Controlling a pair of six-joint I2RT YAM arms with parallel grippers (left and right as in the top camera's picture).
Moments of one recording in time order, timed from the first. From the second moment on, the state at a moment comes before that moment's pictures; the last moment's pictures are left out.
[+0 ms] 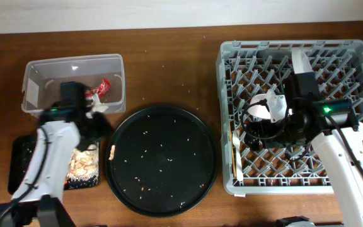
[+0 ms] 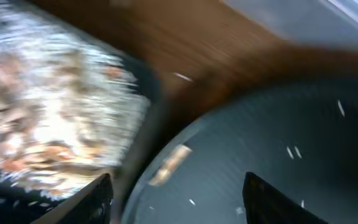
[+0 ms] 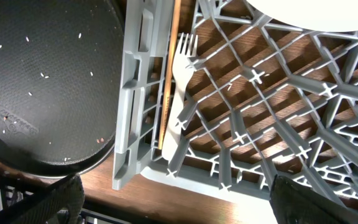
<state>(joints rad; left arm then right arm) 0.06 1.53 1.09 -0.92 0.01 -0.47 0.10 1.33 1.28 -1.33 -0.22 0.00</state>
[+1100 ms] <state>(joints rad) -0.16 1.80 1.09 -0.95 -0.08 -0.19 0.10 1.33 1.28 -1.33 -0.22 0.00</state>
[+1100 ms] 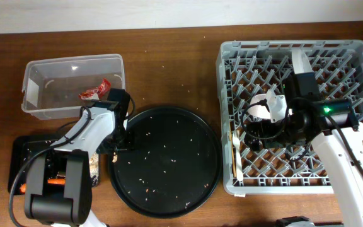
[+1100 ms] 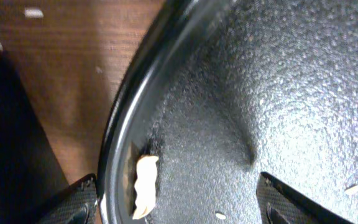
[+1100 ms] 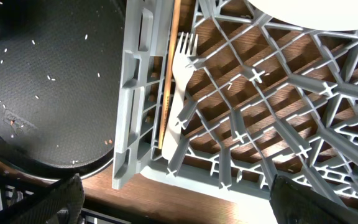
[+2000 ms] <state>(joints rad) -0.18 1.72 0.94 -0.81 0.00 -0.21 0.10 1.33 1.28 -1.33 -0.22 0.00</state>
